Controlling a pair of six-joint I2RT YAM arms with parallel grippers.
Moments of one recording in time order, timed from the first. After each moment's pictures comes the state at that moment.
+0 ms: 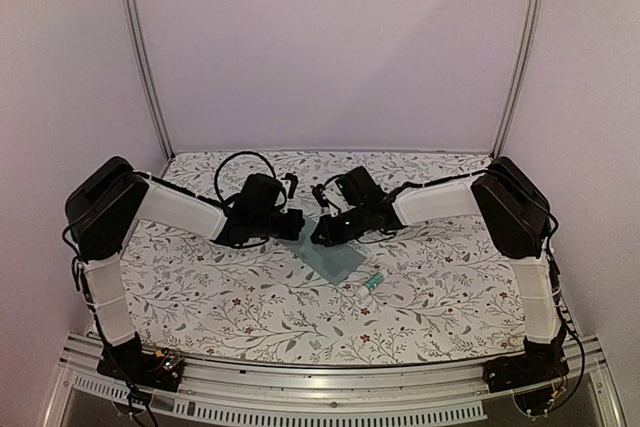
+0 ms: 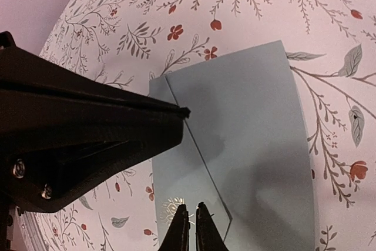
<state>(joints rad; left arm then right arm) -0.71 1.93 1.00 0.27 -0.04 -0.41 0.81 2.22 1.49 -0.06 -0.33 0.40</state>
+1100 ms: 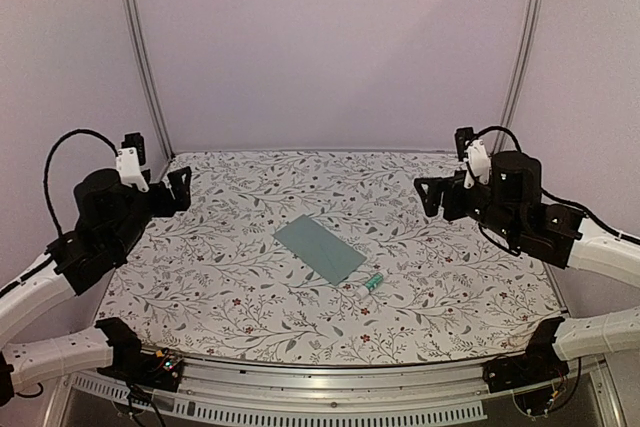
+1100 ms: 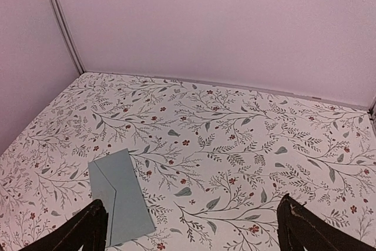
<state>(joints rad) -0.57 0.73 0.60 -0.02 -0.47 -0.21 0.77 1.05 0.80 -0.05 0.31 0.24</state>
